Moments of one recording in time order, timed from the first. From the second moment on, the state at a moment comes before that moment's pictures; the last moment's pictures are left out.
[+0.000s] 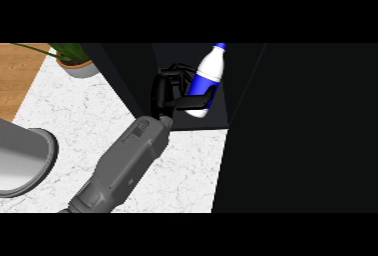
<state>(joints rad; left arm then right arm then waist) -0.82 0.00 -0.35 -0.70 0.54 0.56 -0.44 0.26 -0.29 0.52 -2.49 0.04 -0.21 0.21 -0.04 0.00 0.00</state>
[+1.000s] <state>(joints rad) -1.08 0.00 -0.27 -0.22 0.52 0.63 -0.61 0.31 -0.31 0.47 -2.48 0.00 -0.15 0.14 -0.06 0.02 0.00</state>
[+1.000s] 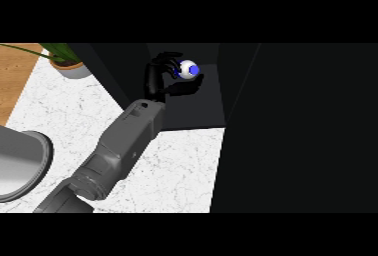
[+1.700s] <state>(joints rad) -1.14 0.00 -0.20 -0.13 0.54 0.58 -0.66 0.31 -0.30 0.47 -2.48 -0.01 -0.11 0.12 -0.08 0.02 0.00</state>
